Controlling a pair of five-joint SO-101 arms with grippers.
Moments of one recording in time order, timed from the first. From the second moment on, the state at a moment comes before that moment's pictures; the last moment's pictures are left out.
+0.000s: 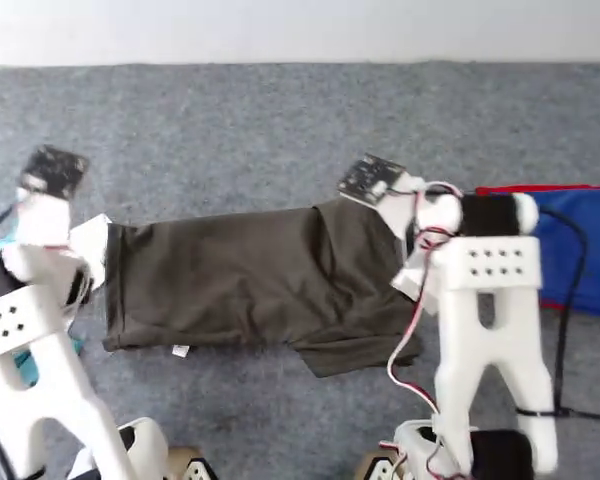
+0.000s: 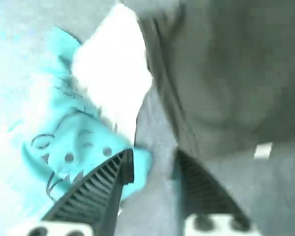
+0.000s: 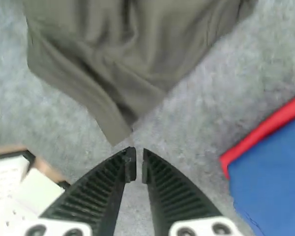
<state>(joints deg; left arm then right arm) -26.7 -31.5 20.7 89.9 -27.7 -6.6 -18.3 9.1 99.2 45.8</state>
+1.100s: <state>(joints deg) -18.8 12.7 26.2 39.3 2.9 -3.3 73.1 -81.8 91.8 24.5</state>
